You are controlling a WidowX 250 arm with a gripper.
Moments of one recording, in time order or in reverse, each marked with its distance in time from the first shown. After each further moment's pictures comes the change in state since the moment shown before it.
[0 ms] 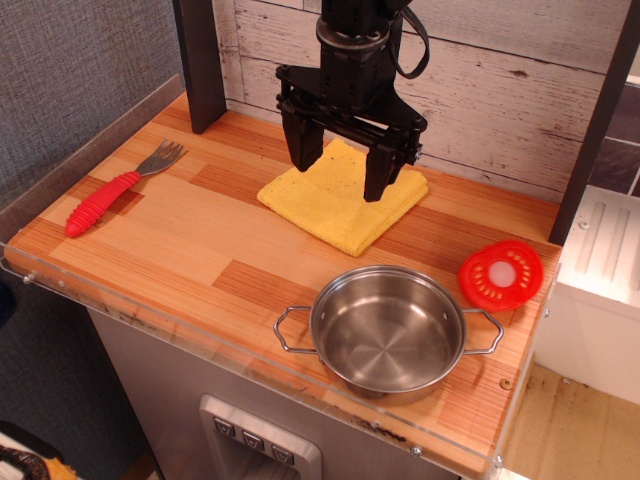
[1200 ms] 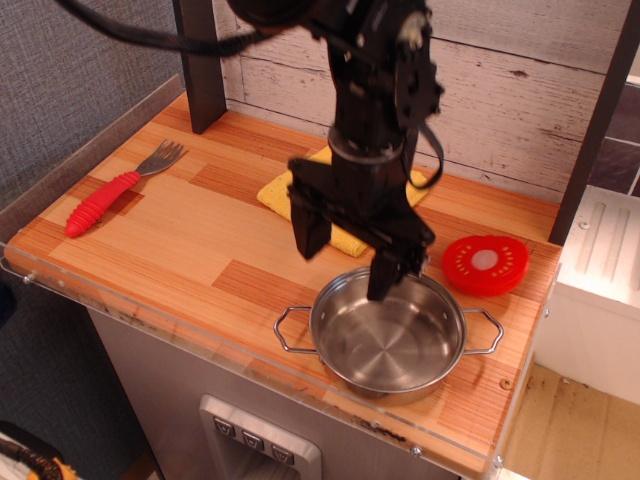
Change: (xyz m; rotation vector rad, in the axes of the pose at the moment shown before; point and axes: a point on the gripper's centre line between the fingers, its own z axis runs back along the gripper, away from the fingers) arm -0.047 -0.036 -0.032 -0.003 0.050 -0.103
